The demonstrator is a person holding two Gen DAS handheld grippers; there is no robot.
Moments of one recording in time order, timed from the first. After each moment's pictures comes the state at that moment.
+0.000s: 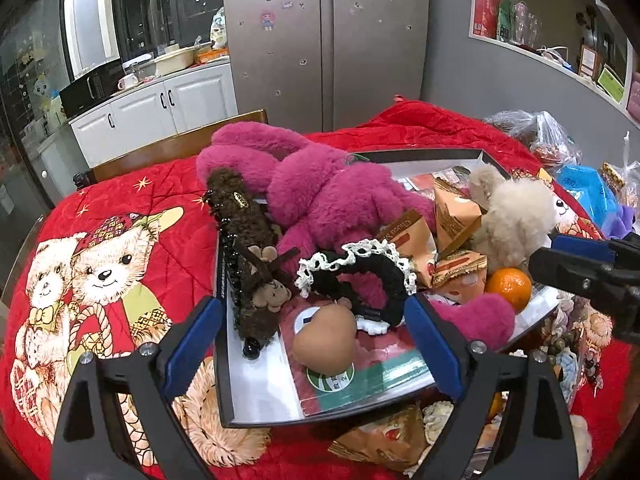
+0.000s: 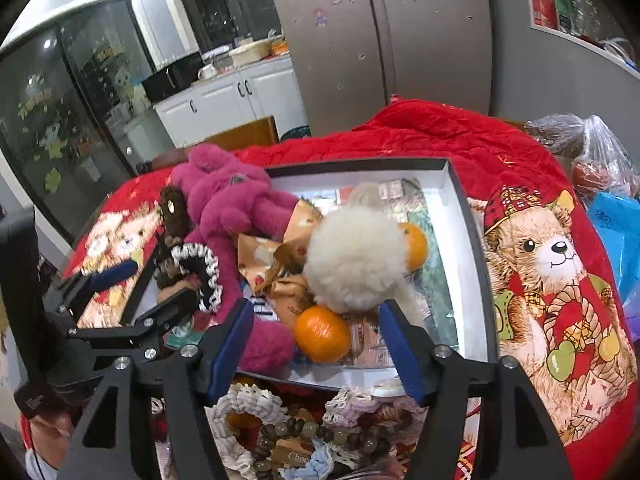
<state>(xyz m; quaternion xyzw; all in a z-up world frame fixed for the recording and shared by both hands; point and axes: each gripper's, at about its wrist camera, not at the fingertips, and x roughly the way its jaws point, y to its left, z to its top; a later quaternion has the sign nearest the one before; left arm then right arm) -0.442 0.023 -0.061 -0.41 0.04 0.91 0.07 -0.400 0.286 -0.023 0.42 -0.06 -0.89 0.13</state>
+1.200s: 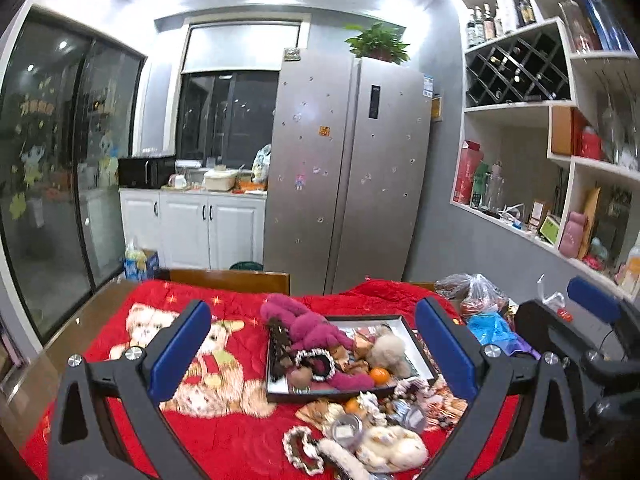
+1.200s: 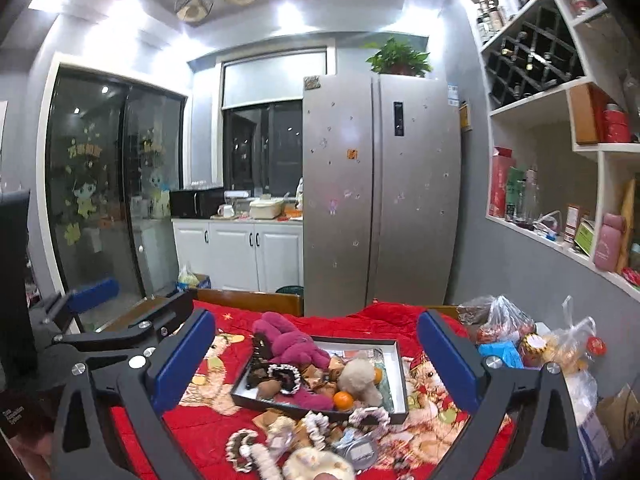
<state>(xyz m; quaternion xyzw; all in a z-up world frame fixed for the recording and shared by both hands) -0.201 -0.005 0.174 -0.17 -0.06 0.98 0.03 -0.160 0.247 0.193 0.13 0.01 -0.99 0.08</state>
